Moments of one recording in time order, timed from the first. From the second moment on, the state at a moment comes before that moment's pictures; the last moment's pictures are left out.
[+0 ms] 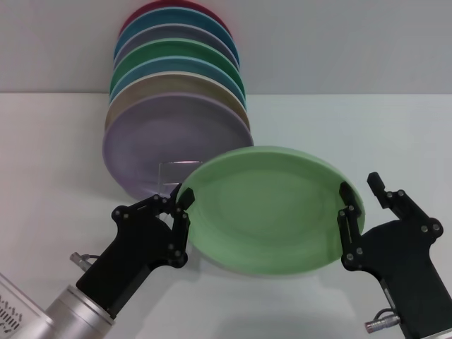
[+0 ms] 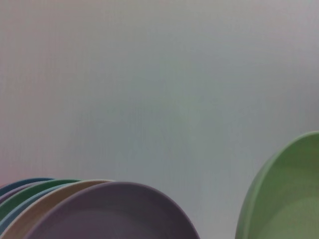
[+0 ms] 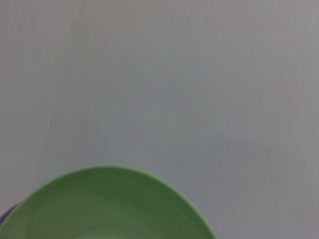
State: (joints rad) left arm -0.19 -2.06 -0.64 -0.55 2.71 1.26 -0.08; right arm -0.20 2.08 -2.59 -0.99 0.69 -1.19 -0.61
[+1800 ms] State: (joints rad) left arm -0.21 -2.07 -0.90 -0.52 2.70 1.49 0.04; right arm -0.06 2.05 -2.54 -0.54 0.76 -1.71 0.07
